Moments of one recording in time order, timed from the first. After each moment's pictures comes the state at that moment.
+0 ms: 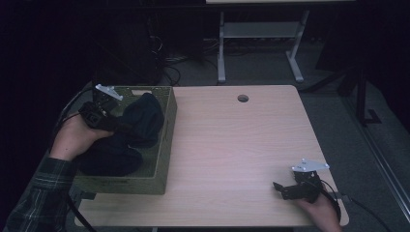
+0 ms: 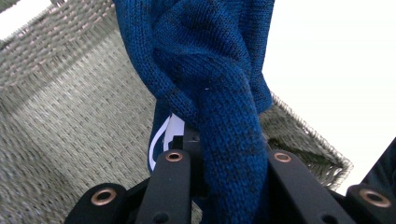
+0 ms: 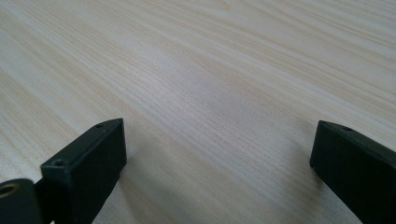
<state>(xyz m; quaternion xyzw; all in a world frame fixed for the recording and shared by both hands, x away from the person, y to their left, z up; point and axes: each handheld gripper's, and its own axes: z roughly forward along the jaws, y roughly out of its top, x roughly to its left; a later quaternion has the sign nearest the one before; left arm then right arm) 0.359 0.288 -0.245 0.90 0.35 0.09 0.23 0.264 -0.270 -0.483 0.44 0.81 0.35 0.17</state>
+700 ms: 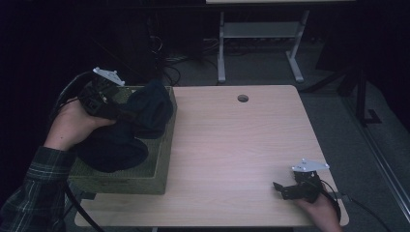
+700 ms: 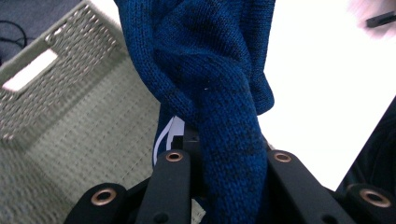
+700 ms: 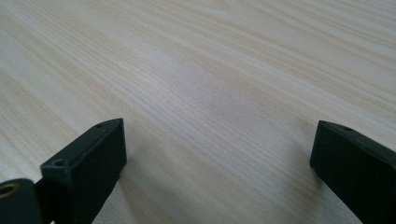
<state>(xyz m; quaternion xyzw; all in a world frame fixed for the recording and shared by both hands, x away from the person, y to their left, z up) 0.357 0.263 -0.205 0.91 0.31 0.09 0.26 0.264 -0.270 -0.483 0.44 0.81 0.35 0.17</state>
